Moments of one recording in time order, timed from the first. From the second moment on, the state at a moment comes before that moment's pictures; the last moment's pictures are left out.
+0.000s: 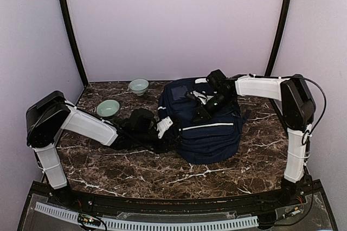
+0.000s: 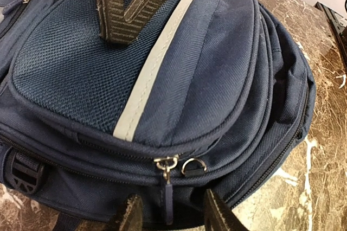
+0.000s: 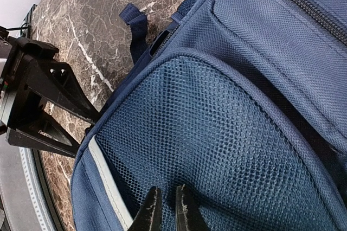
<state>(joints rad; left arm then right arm) -0.88 1.81 0.86 0.36 0.23 0.10 0.56 2.01 1.54 -0.70 -0.65 -0.26</state>
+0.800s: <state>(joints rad) -0.96 1.86 0.97 0.27 0.26 0.11 0.56 2.05 1.54 -0.68 -0.68 -0.26</state>
